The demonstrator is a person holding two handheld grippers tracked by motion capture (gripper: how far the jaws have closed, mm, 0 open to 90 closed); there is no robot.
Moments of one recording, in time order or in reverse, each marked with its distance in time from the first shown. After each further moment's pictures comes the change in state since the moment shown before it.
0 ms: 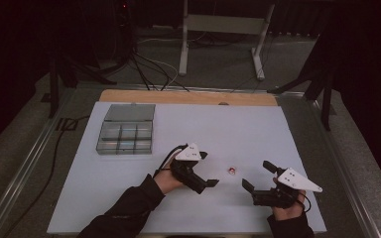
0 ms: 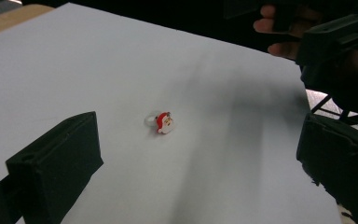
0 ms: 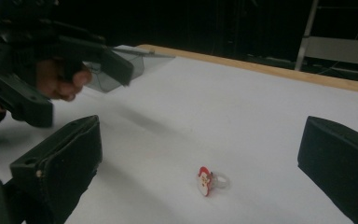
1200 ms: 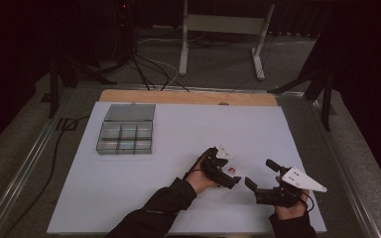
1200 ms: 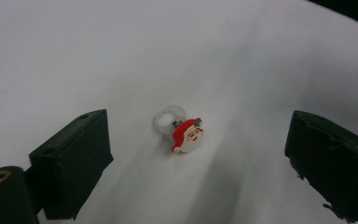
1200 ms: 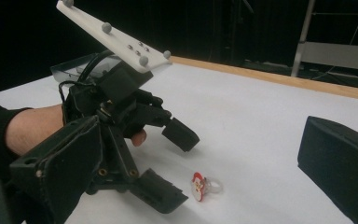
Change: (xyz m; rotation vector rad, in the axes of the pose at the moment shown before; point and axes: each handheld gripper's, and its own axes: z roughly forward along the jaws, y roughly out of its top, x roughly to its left) left arm 0.002 0.000 0.096 0.198 0.157 -0.112; right arm -0.005 0.003 -0.004 -0.022 -0.006 0.005
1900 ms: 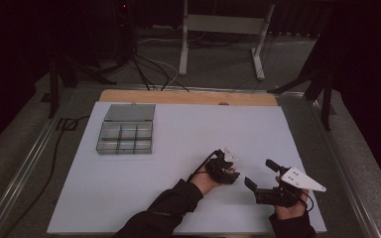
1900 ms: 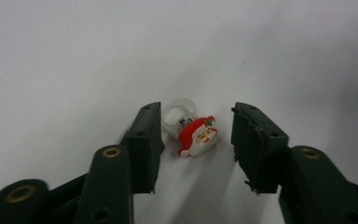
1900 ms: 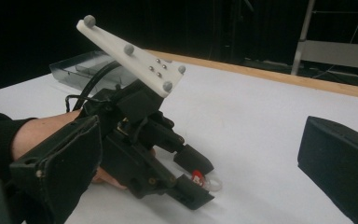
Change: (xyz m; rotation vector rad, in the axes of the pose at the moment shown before) left arm -0.008 0.002 0.019 0.064 0.093 0.012; right arm -0.001 -0.001 0.001 0.007 0.000 -0.003
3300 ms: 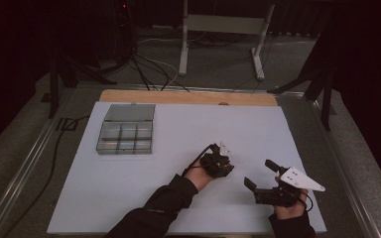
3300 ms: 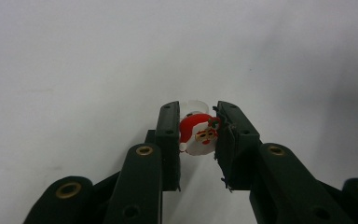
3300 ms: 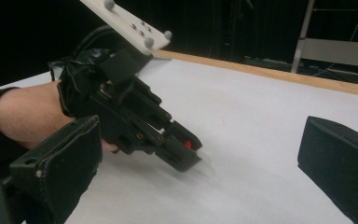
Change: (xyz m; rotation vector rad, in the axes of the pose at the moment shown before) left arm 0.014 0.008 -0.030 0.004 0.001 0.020; right arm 0.001 -0.001 0.001 0.009 -0.002 0.001
